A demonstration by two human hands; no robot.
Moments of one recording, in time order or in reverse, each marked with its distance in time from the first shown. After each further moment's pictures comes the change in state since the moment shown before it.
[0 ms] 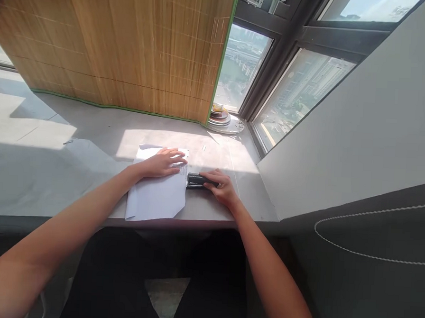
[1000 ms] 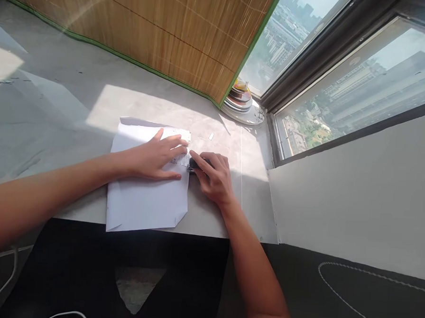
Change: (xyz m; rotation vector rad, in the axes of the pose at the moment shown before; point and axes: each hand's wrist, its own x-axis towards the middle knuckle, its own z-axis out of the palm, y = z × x) left_hand 0.004 0.026 0.023 -0.167 0.105 -0.048; right_hand 0.048 0.003 0.014 -0.454 -0.063 -0.239
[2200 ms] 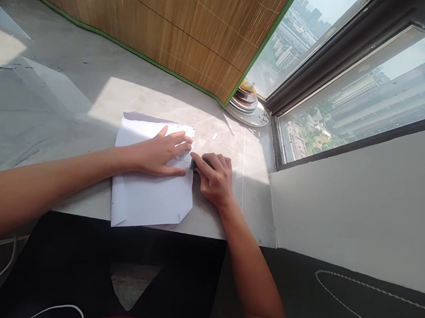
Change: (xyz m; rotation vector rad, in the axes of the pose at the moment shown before) left_hand 0.005 0.009 -0.002 0.126 -0.027 -0.032; right_hand 0.000 -0.005 0.004 -0.206 -0.071 0.034
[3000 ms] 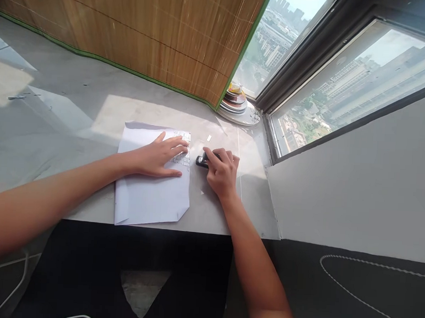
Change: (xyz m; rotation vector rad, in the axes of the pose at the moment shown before) left_hand 0.001 -0.005 -0.011 0.024 -0.066 0.011; right_hand 0.002 0.014 0.002 -0.076 0.134 0.244
